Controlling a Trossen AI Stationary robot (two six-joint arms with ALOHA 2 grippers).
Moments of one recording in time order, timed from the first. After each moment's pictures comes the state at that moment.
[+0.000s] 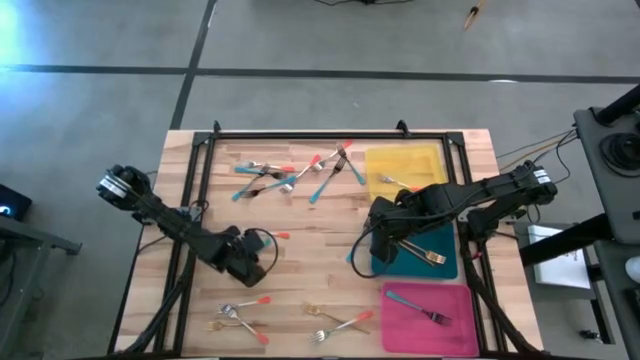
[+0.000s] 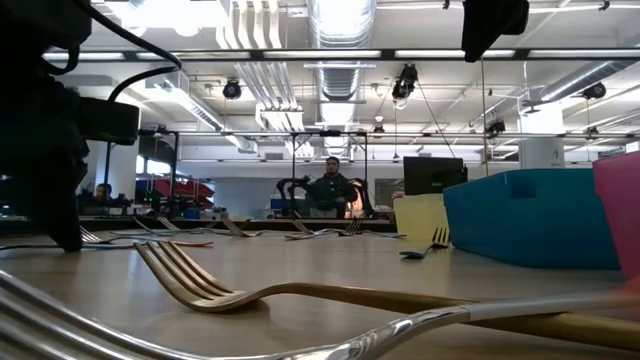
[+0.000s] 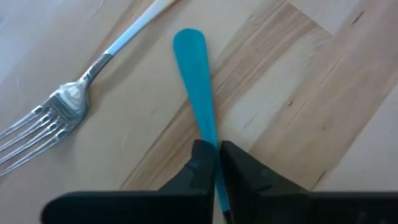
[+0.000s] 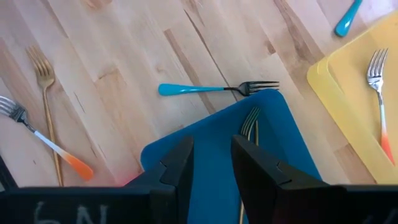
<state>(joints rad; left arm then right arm) -0.54 1.51 0.60 -0.54 -0.29 -1.19 0.25 1.52 1.50 -1.23 0.16 0.75</state>
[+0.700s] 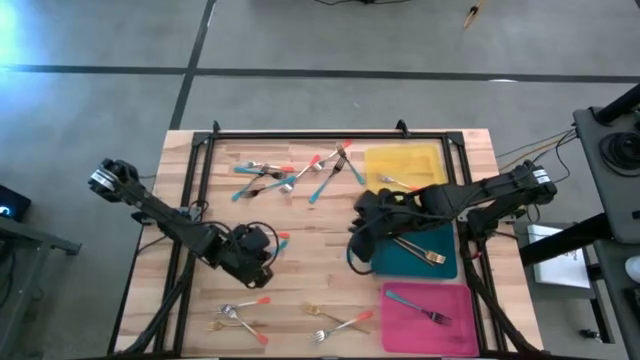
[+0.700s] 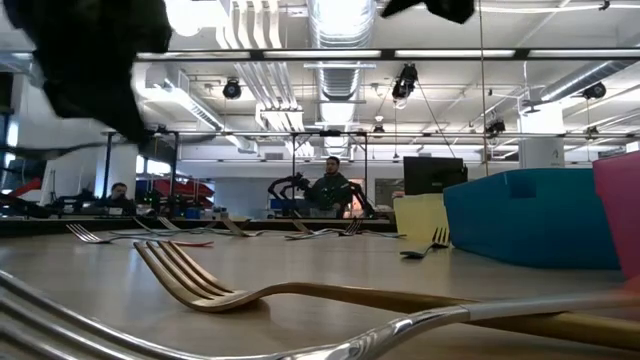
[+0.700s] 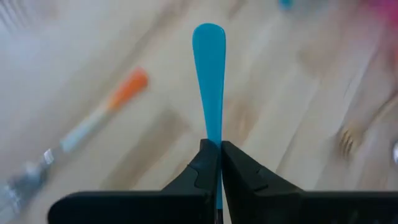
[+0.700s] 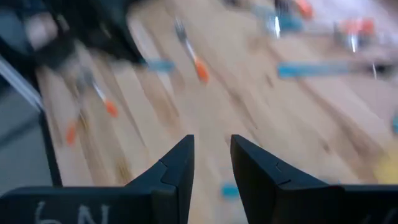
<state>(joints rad) -0.53 1.33 0.81 -0.56 -0.46 -1.09 0.26 1.52 1.49 -0.79 0.31 0.74</state>
